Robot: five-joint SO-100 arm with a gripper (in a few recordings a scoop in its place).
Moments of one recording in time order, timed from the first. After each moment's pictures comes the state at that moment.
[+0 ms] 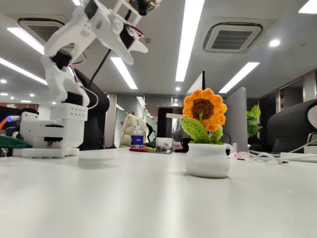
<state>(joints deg) 24.8 127.0 100.3 82.9 -84.4</state>
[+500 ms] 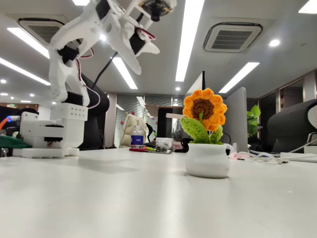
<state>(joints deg) 25.0 113.8 93.5 82.9 -82.3</state>
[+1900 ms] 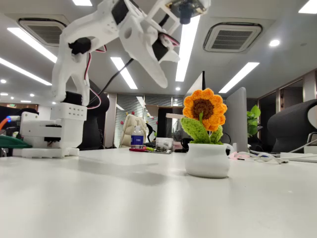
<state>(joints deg) 30.0 91.4 86.7 61.0 -85.6</state>
